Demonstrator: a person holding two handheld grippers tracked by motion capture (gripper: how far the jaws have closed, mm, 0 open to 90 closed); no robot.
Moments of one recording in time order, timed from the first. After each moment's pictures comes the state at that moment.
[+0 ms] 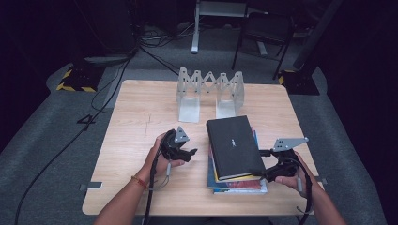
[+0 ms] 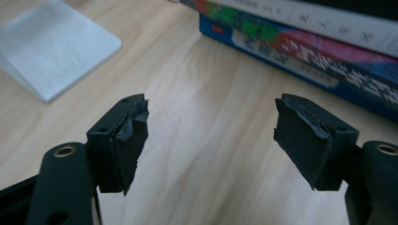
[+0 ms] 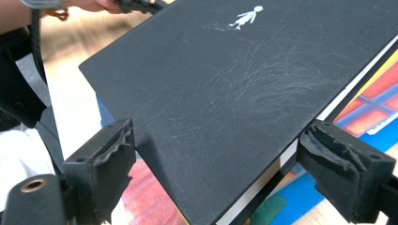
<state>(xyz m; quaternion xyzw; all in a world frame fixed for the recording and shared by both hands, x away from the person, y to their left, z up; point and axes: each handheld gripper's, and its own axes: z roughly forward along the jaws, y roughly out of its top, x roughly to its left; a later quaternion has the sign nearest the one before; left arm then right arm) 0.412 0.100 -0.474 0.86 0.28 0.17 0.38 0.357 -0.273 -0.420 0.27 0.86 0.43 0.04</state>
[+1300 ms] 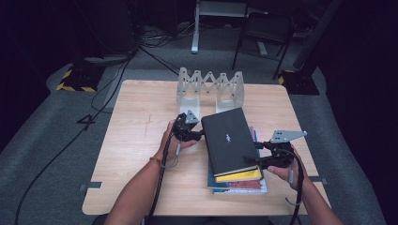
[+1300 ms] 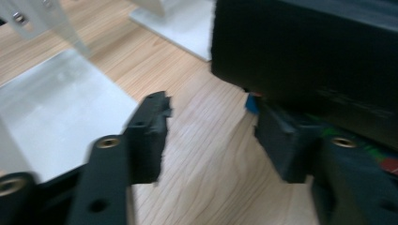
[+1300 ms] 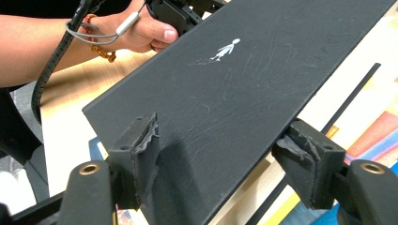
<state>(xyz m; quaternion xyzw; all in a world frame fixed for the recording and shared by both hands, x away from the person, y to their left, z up) 0.475 0.069 -0.476 0.84 0.30 0.17 0.42 0.372 -0.261 -0.409 0.27 0.84 0.48 0.06</state>
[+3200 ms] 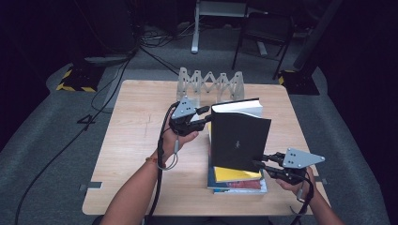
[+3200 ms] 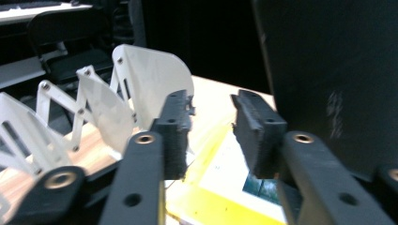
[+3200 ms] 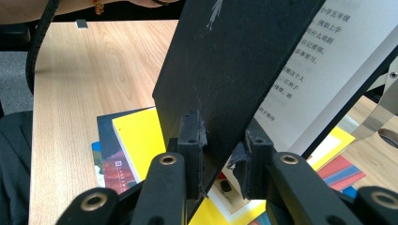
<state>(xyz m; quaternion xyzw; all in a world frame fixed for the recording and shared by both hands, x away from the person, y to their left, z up) 0.423 0.080 -0.374 0.77 0.23 0.17 0.57 0.321 -0.277 -0.406 0.15 0.83 0.51 0.19</state>
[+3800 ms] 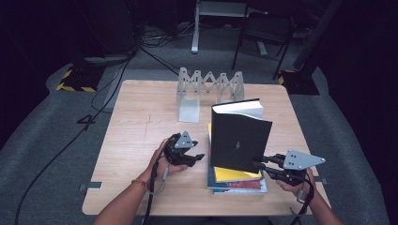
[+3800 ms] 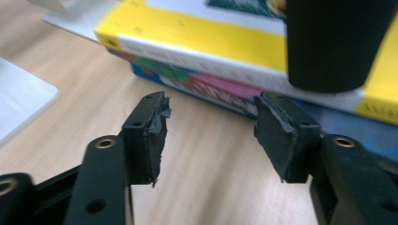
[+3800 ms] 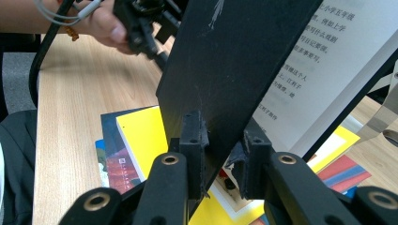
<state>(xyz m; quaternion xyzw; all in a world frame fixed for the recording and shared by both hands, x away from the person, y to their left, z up) 0.383 0.090 -0.465 0.87 0.21 0.11 0.43 0.320 -0.278 -0.409 0.14 0.83 0.51 0.19</state>
